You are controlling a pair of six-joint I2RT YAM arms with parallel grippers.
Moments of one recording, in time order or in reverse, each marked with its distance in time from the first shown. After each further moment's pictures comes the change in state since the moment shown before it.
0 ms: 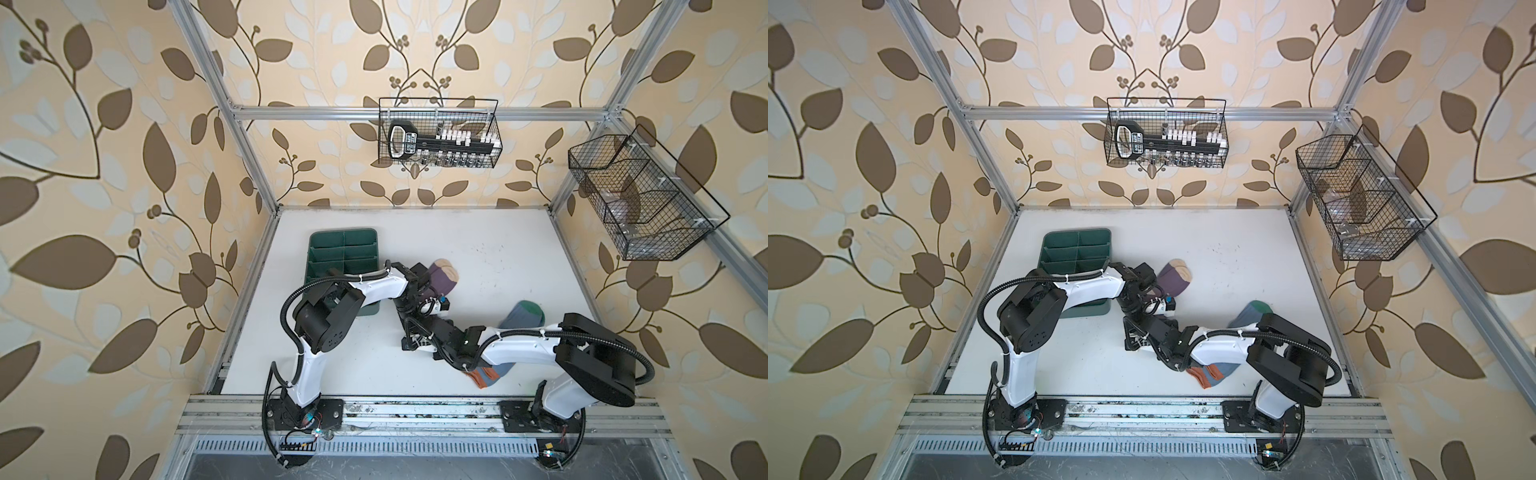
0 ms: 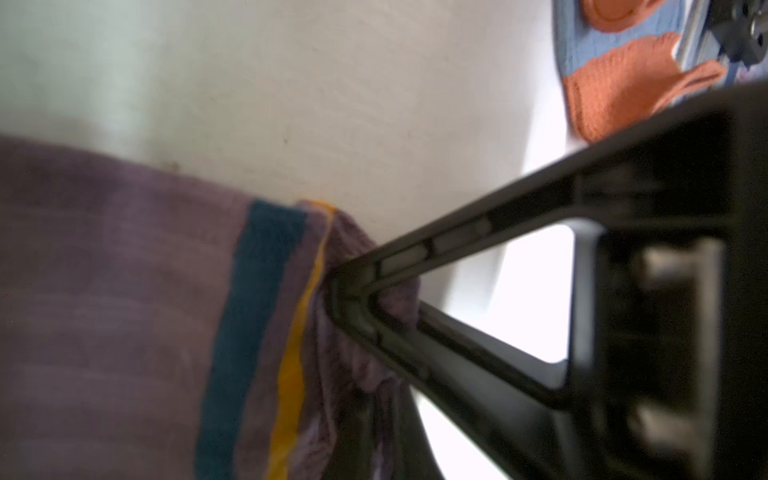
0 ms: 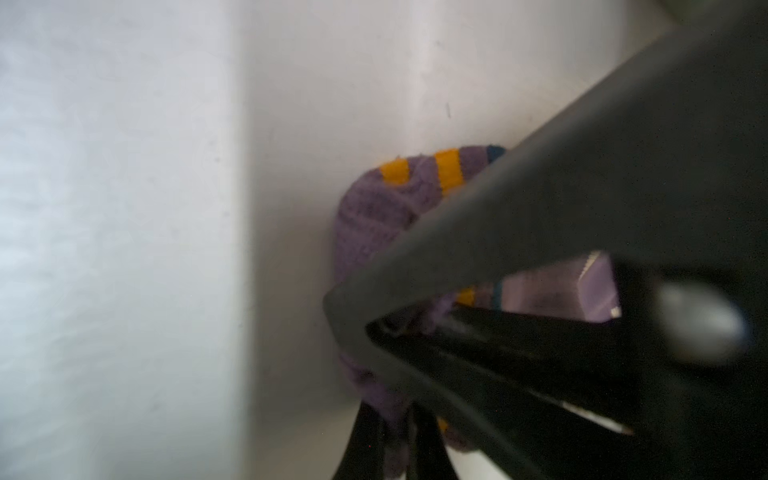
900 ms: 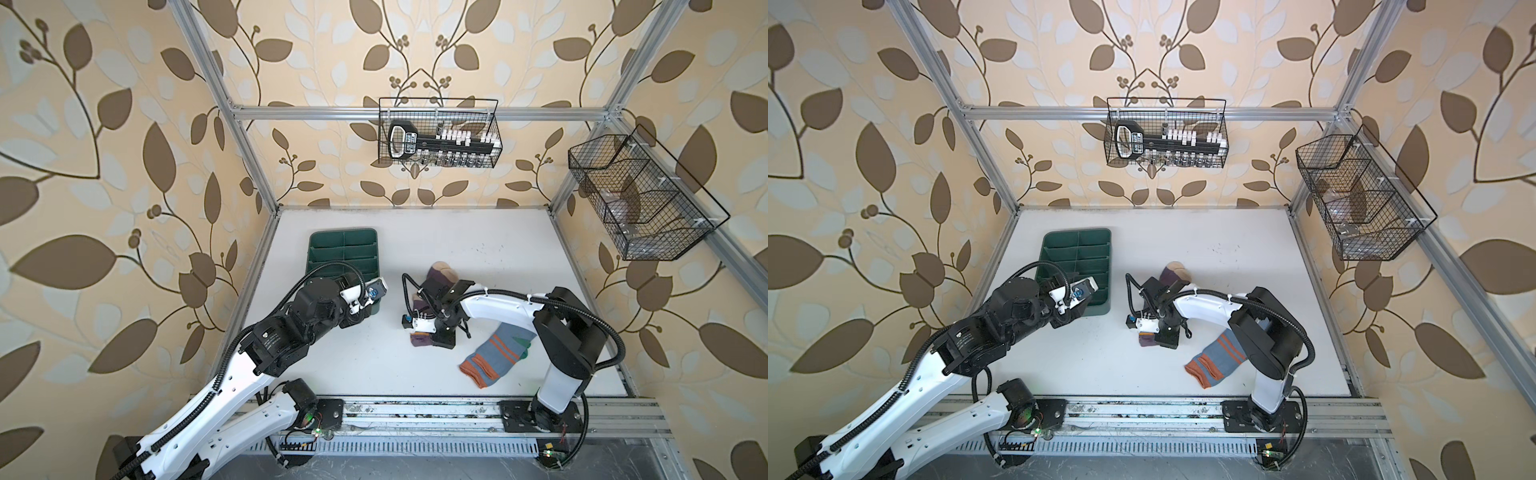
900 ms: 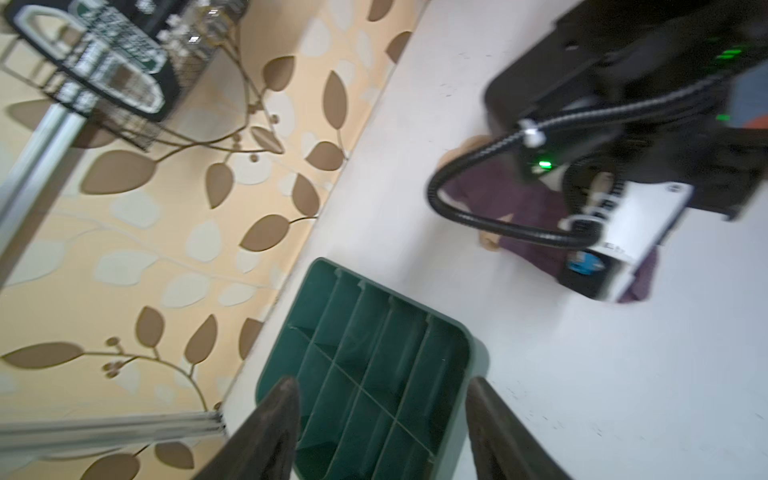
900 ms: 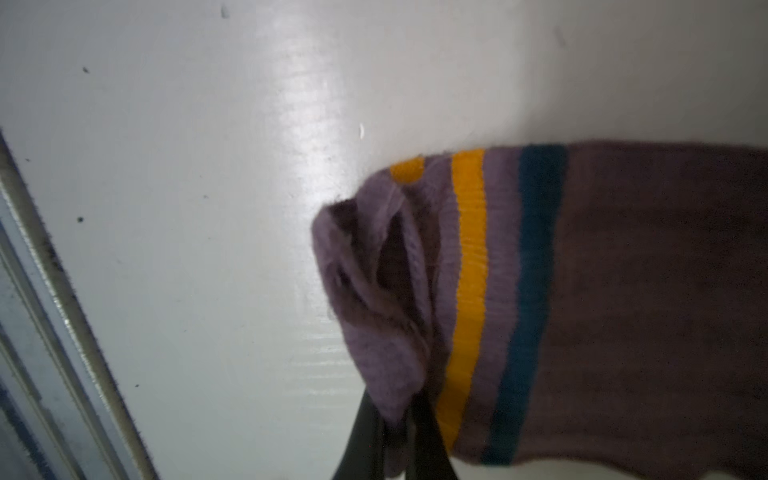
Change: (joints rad) left arm -0.010 -1.209 -0.407 0.180 -0.605 0.184; right arm -0.255 0.216 0.419 -0.644 -0.599 0.144
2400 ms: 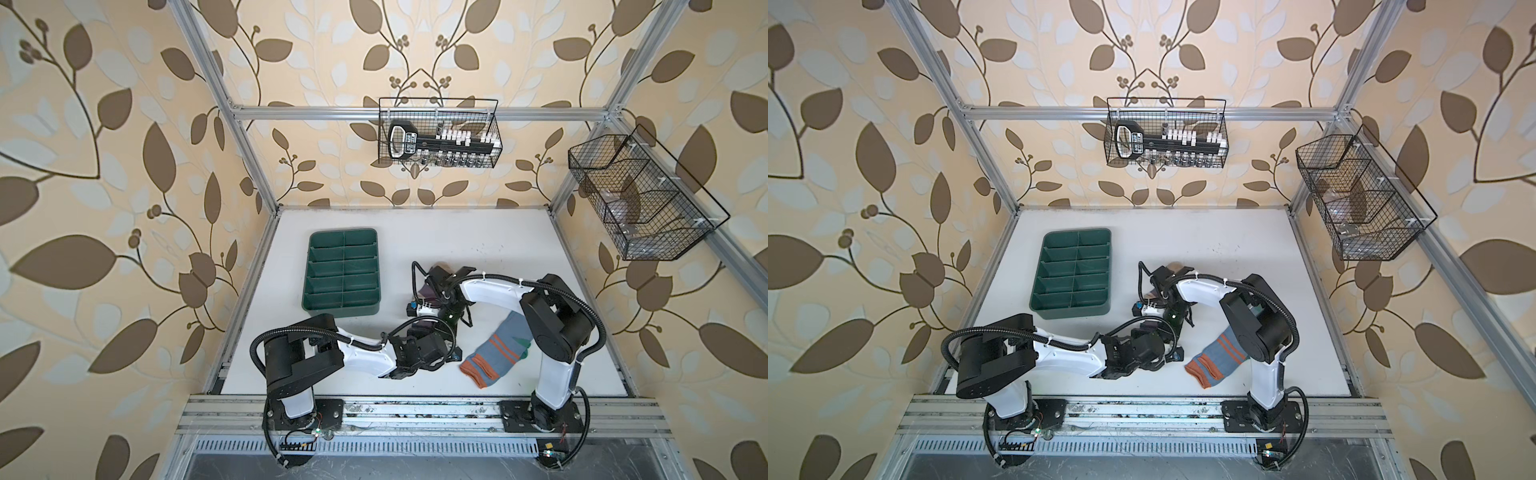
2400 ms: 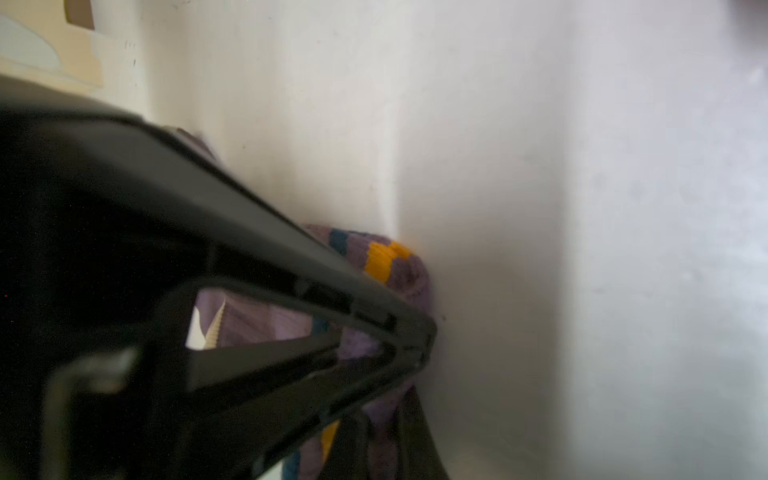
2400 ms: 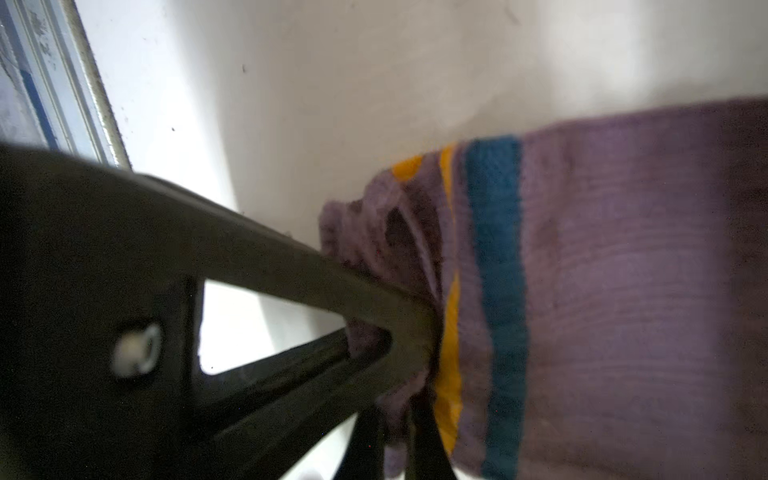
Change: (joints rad) left arm -0.451 0.940 -0.158 0.663 -0.333 -0.065; right arm -0.118 0.087 0.064 -0.077 -0.206 -0.007
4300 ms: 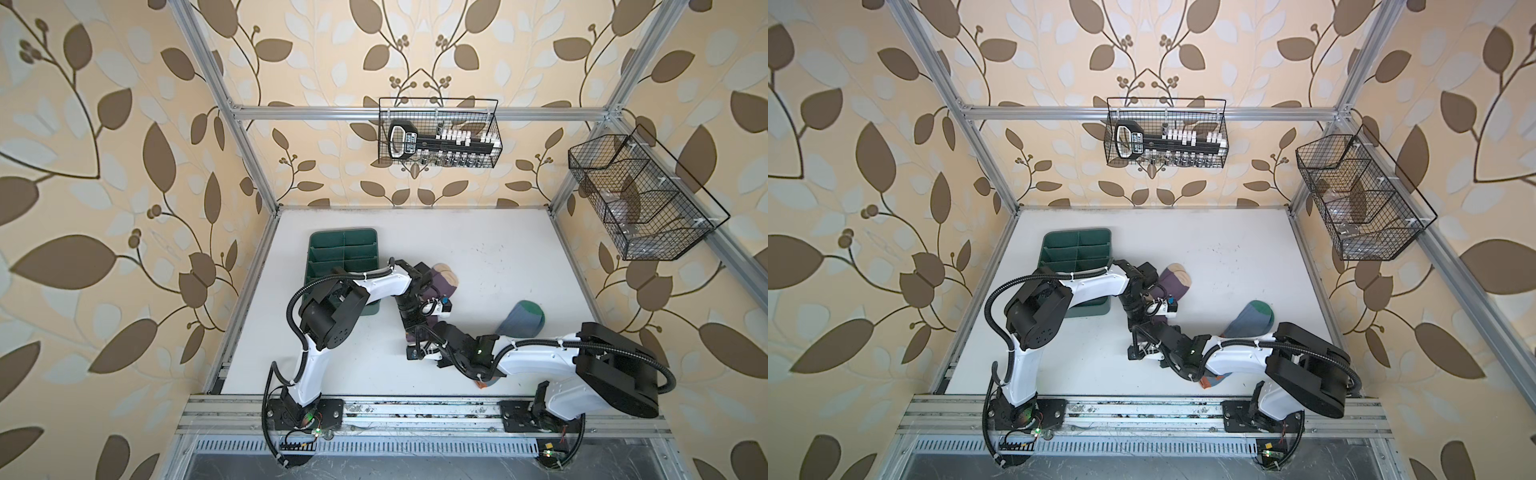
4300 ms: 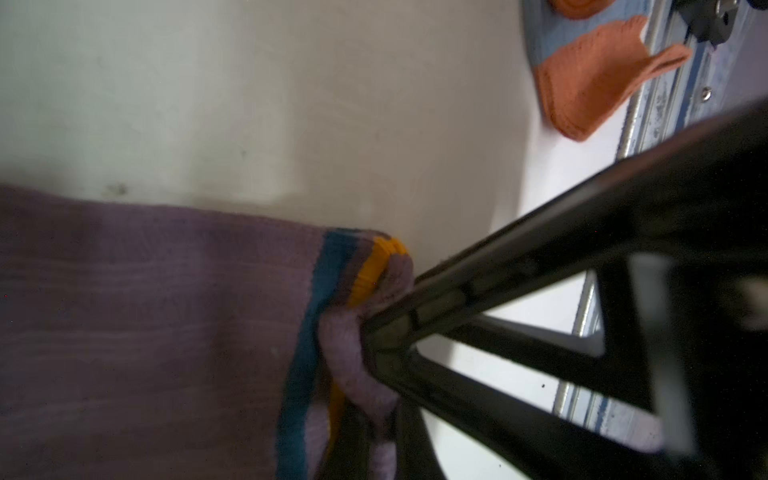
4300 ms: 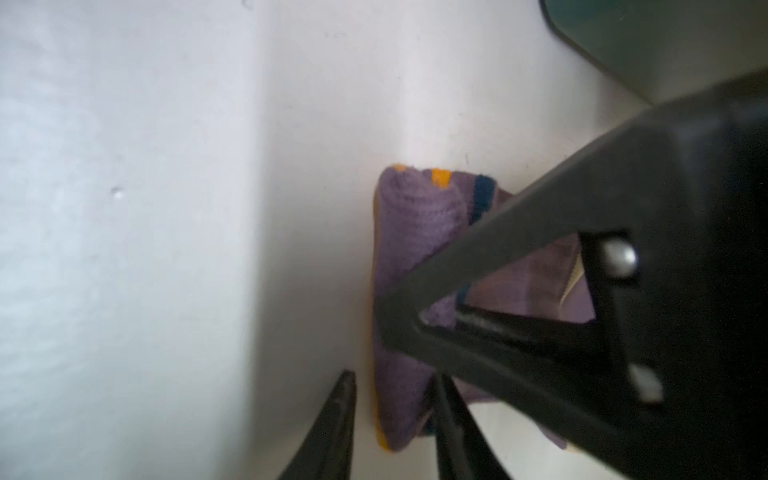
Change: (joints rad) left arm 0.458 0.352 0.662 -0.957 0.995 -0.031; right arm 0.385 -0.392 -0.630 0.935 0.730 -0.183
